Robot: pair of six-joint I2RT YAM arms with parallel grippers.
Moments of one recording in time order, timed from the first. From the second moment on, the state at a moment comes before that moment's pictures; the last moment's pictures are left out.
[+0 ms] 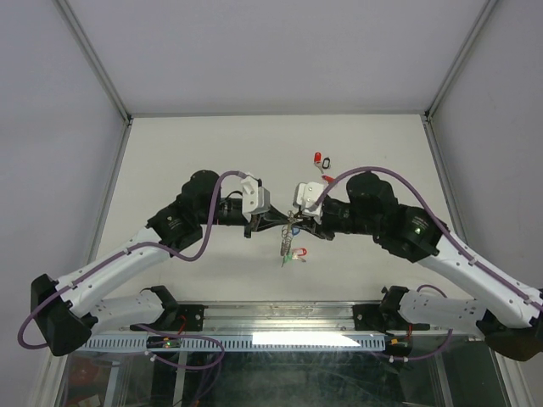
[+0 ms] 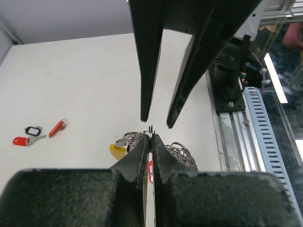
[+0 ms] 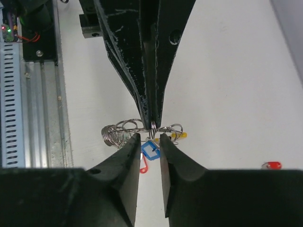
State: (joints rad) left arm -0.83 1.06 0.93 -0.05 0.70 0.26; right arm 0.96 0.99 1.18 -0.68 -0.30 -0.42
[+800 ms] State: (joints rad) left arm -0.83 0.86 0.66 0.46 0.58 -0.01; right arm 0.96 0.55 0.71 -0.17 -0.04 -0.33
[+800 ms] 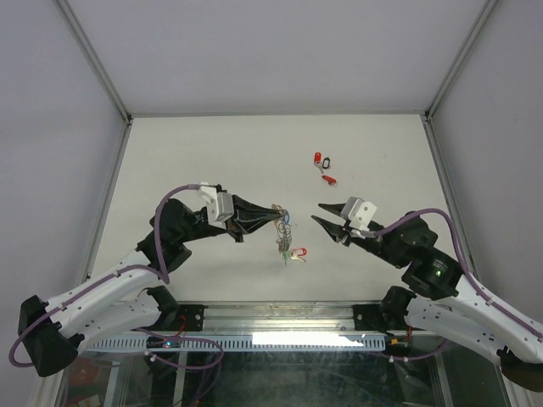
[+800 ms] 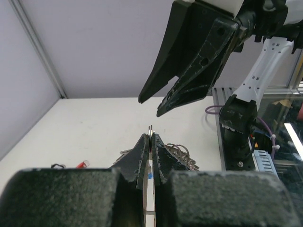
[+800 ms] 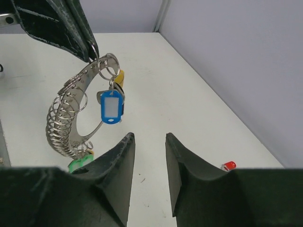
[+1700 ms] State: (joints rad) left arm -0.83 0.84 0.62 0.69 0.71 -0.05; right arm 0.96 0.72 0.68 0.30 -0.46 -0.16
